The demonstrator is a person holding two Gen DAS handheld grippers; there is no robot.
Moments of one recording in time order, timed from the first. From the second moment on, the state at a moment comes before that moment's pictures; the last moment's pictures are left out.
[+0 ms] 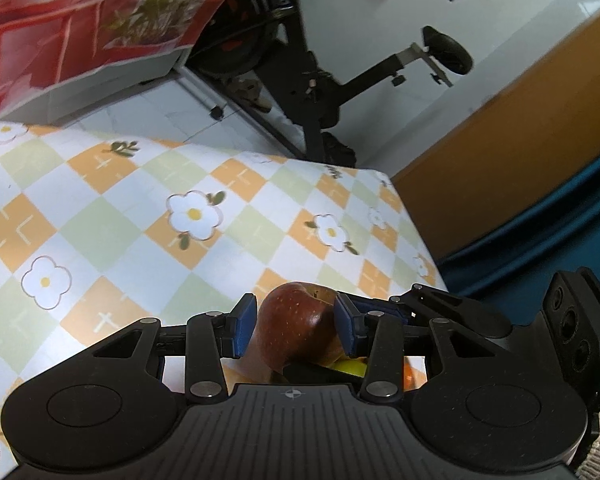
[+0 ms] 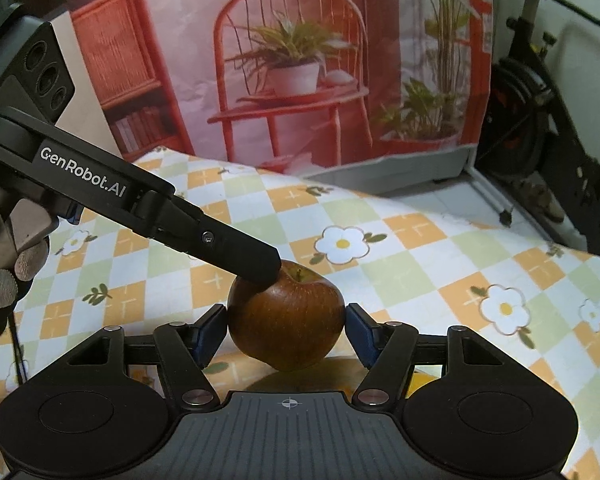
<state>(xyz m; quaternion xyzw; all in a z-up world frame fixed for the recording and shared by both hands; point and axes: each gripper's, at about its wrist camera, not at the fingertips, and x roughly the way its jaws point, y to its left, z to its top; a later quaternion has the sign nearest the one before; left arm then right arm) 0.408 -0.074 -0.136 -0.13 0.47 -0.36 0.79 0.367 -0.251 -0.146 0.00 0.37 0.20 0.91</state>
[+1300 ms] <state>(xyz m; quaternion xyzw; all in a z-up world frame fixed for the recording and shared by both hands) 0.335 -0.156 -0.134 -0.03 0.48 -0.40 0.78 0.263 -0.310 -0.155 0.02 0.35 0.16 0.92</state>
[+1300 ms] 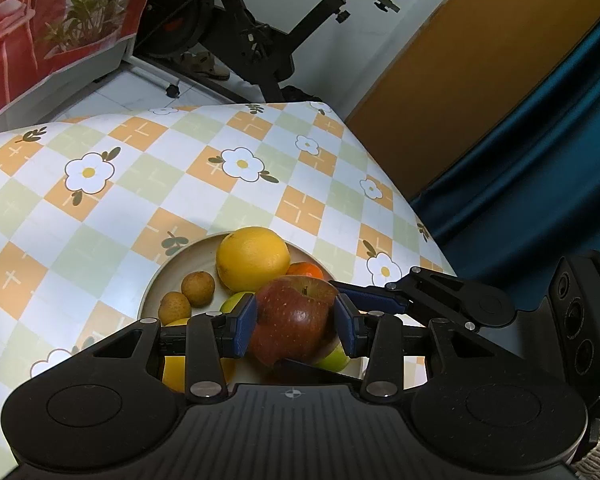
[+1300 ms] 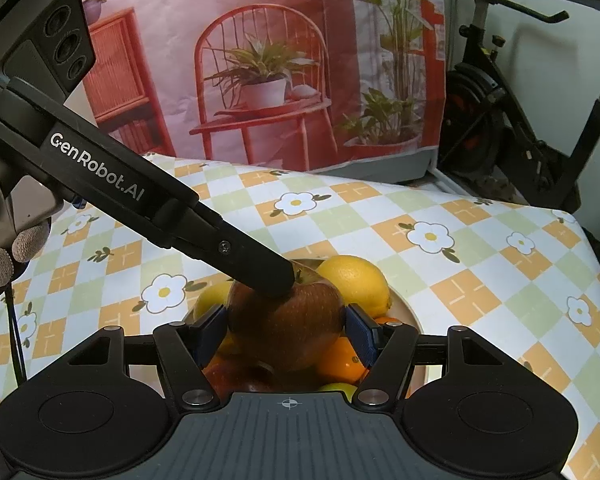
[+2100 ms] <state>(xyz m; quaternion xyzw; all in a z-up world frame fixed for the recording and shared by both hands) 0.328 -0.158 -0.134 -0.02 0.49 -0.40 0.78 0.256 -0.311 -0.158 0.03 0.35 0.16 0.92</state>
